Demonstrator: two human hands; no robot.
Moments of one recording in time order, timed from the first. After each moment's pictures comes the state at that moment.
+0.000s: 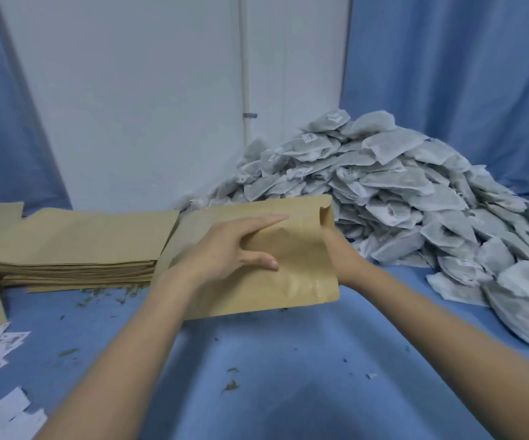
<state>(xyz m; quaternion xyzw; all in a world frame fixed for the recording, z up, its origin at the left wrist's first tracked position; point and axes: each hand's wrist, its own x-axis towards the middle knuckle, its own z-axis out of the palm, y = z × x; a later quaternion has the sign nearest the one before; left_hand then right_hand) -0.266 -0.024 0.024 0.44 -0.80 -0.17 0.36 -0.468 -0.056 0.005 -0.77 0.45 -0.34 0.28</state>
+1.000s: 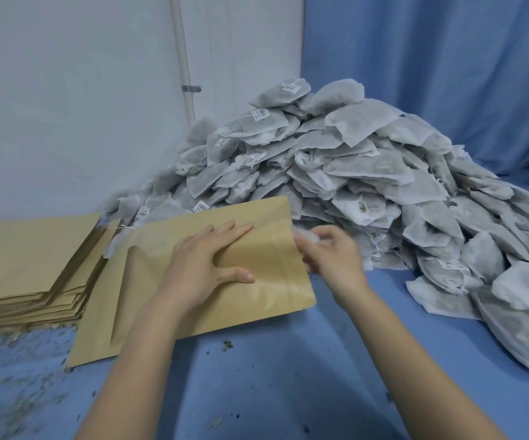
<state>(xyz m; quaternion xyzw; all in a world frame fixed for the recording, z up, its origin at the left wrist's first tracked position) -0.325 -0.117 -0.028 0.53 -0.76 -0.14 0.34 -0.530 -0.132 -0.043 -0.51 0.51 -0.55 0.42</state>
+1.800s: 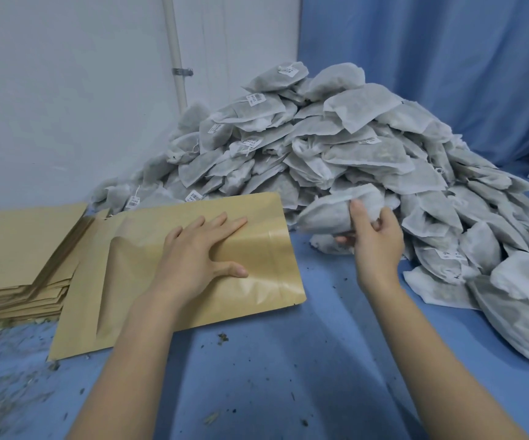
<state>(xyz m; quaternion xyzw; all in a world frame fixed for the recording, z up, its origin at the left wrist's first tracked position) -0.322 -0.128 -0.040 0.56 -0.78 -0.09 0.27 -0.565 -0.140 -0.053 -0.41 0.49 -0.72 0.25</state>
